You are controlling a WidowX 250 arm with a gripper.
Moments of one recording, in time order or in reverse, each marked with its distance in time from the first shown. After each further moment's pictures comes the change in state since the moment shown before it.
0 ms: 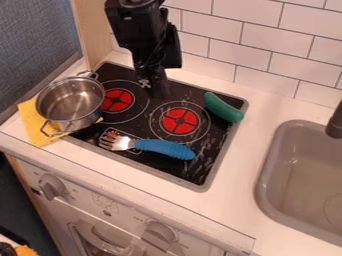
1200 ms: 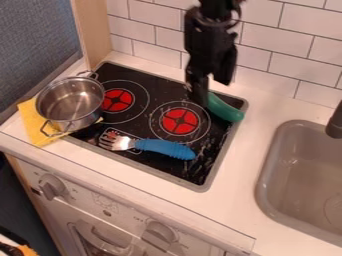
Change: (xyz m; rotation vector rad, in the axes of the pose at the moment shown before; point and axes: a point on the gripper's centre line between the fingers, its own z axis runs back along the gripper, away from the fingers) arm -0.052 -0.042 -0.070 0.109 -0.137 -0.503
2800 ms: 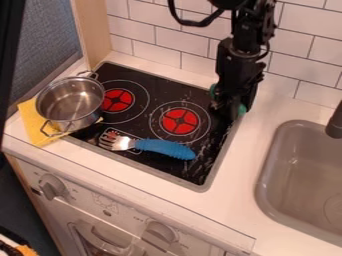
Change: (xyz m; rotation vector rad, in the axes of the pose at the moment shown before) arm -0.019 -0.036 -0.045 0.030 0.014 -0.124
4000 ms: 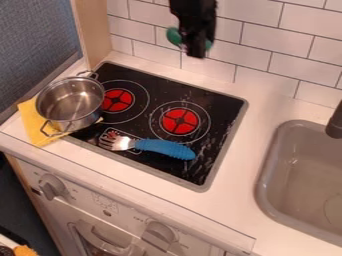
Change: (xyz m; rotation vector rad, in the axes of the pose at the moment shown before) arm 0.085 0.018 0.078 -0.152 -0.028 0.409
